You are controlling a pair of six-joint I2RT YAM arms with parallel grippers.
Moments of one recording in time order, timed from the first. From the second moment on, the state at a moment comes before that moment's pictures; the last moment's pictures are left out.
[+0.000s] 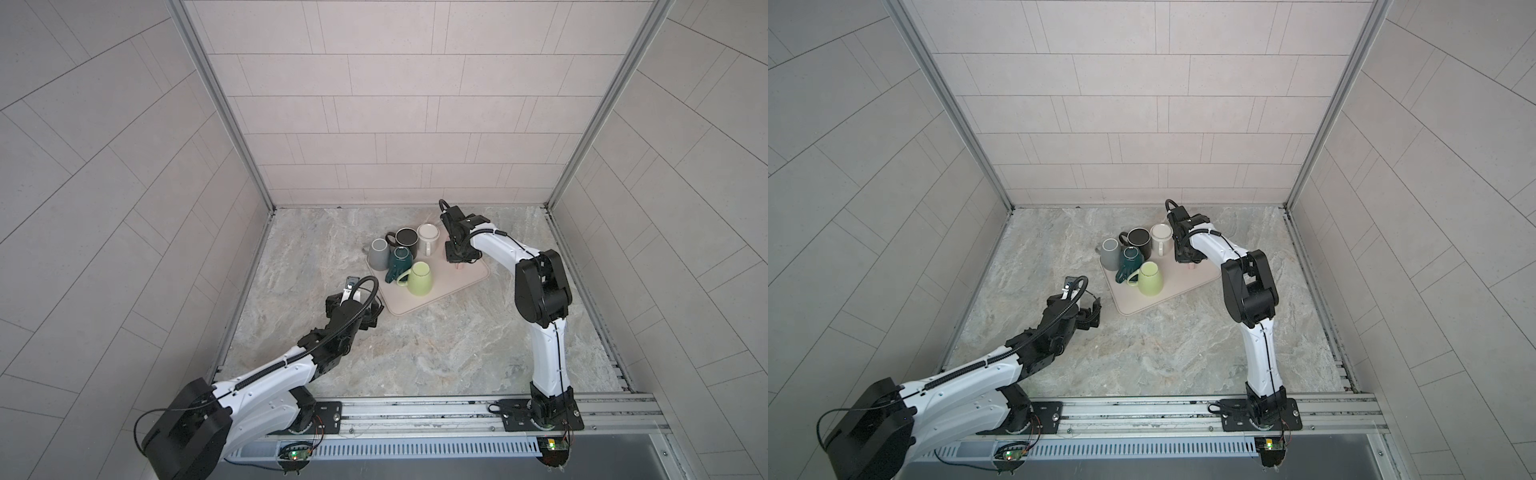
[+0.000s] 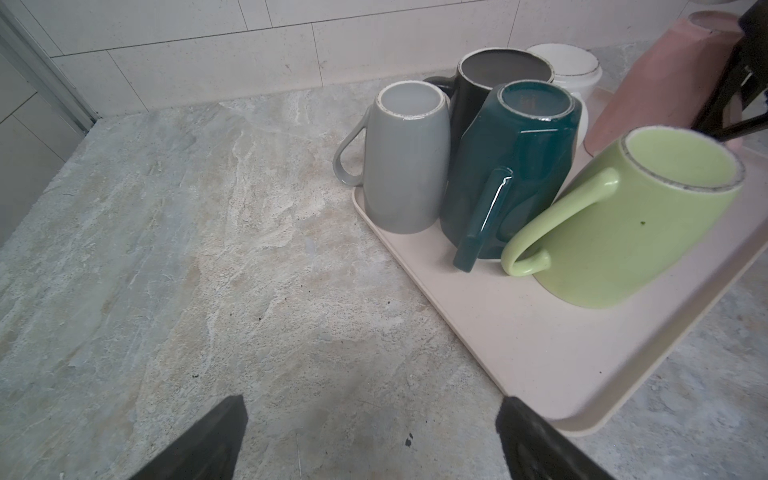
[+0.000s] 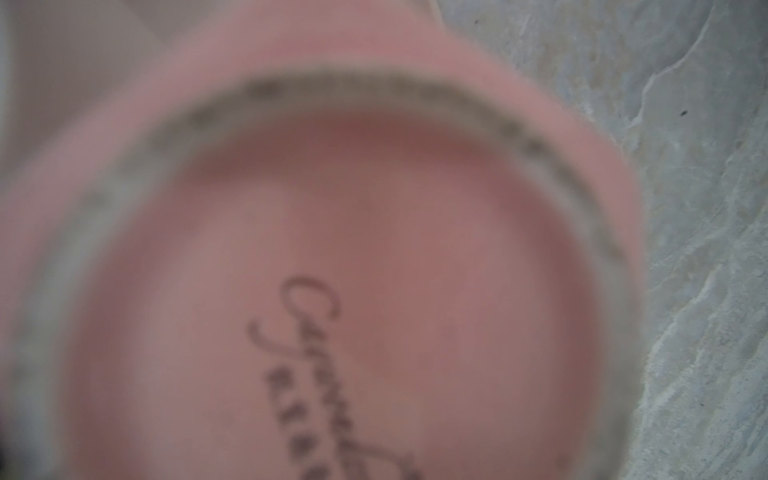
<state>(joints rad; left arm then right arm) -0.71 1.02 0.33 0.13 -0.51 -0.24 0.35 2.12 1.75 -0.91 0.24 0.36</state>
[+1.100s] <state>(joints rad) -0.71 1.02 0.52 0.11 -0.11 -0.33 0.32 1.46 1.07 -0.41 -0.34 0.43</state>
